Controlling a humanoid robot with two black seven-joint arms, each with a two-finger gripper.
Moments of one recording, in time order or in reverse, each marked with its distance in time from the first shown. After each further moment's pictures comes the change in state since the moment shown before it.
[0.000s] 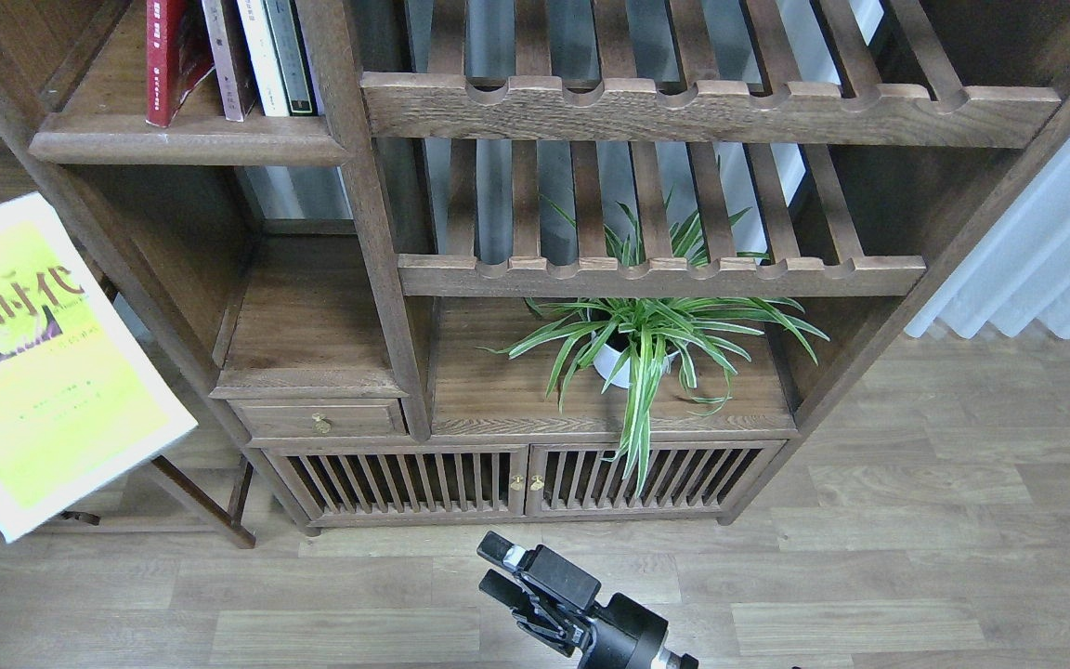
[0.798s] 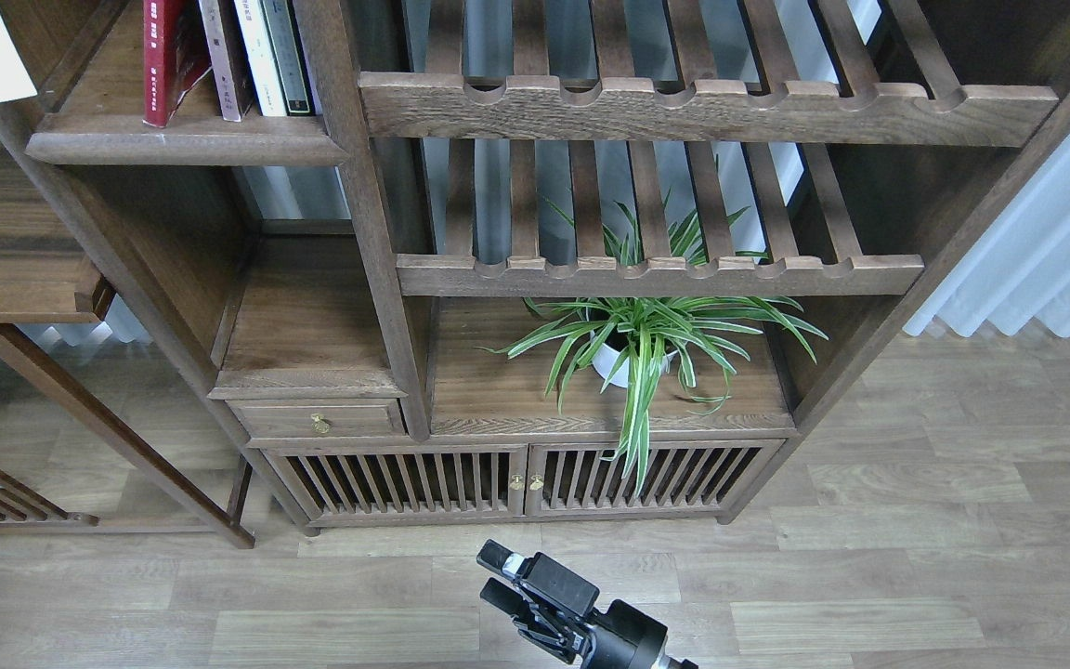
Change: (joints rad) left arm -0.586 0.318 0.043 0.073 0.238 0.000 0.068; right arm -0.002 0.000 -0.003 -0.013 -0.003 0.000 0.000
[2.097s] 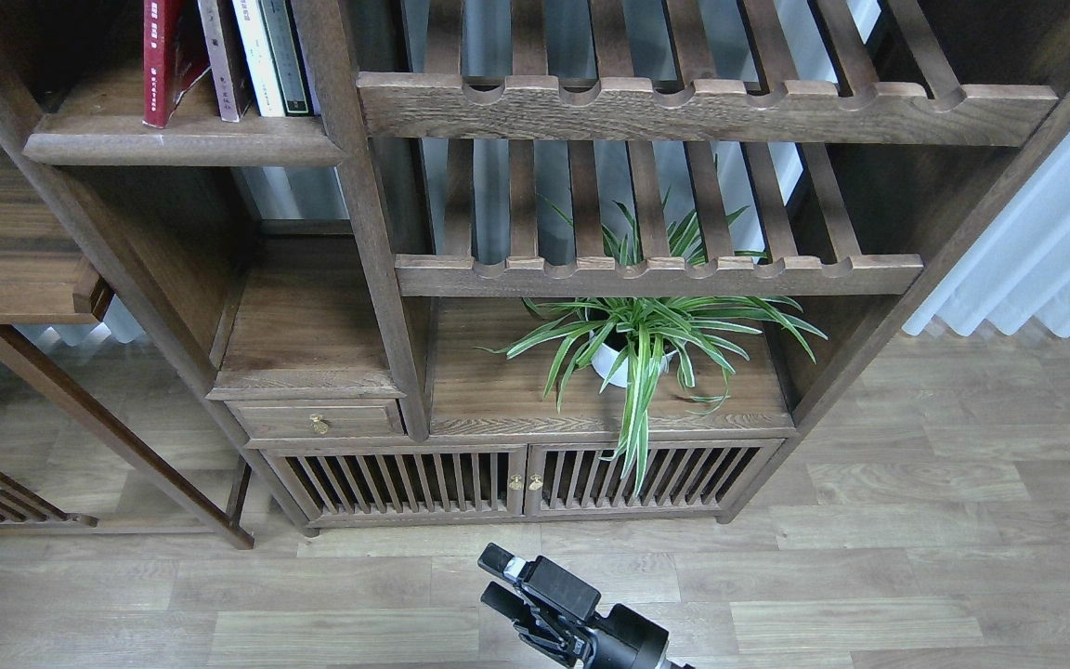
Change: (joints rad) left arm -0.540 -0.482 0.257 0.439 0.643 0.000 -0.363; right arm -0.012 0.000 0.001 0.004 0.002 0.000 0.000
